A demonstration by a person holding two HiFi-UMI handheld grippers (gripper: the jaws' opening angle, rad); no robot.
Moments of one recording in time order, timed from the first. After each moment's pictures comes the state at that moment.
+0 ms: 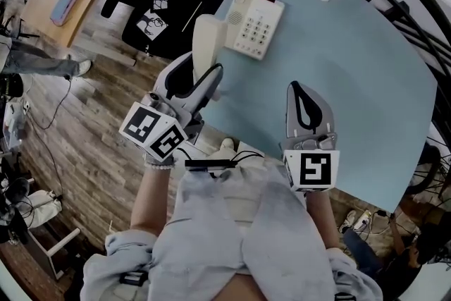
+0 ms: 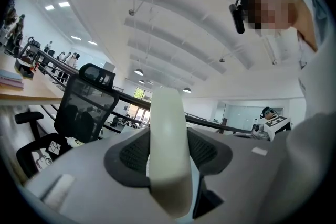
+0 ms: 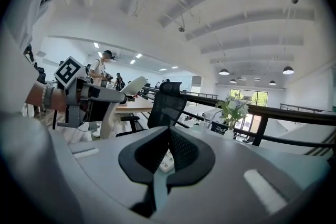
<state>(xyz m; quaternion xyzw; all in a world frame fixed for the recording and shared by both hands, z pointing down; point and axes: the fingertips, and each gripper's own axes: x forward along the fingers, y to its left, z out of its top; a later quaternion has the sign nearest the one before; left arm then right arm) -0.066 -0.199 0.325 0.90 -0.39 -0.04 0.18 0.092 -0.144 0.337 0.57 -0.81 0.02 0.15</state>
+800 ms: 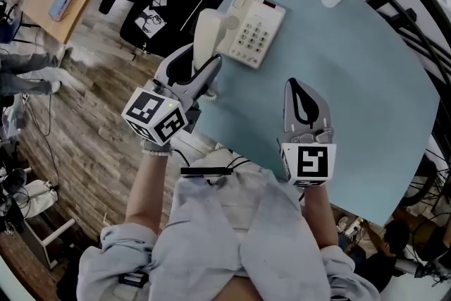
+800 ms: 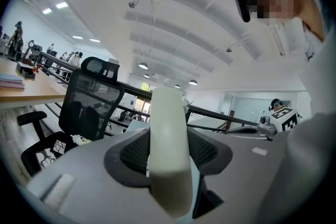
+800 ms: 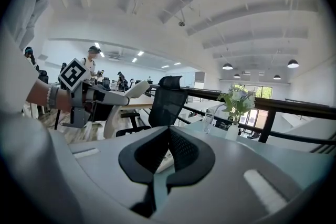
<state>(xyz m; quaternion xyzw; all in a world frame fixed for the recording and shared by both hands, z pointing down) -0.052 -0.254 0.368 0.89 -0.41 0.00 0.18 0.112 -0.192 0.371 0.55 -0.82 0.04 0.15</state>
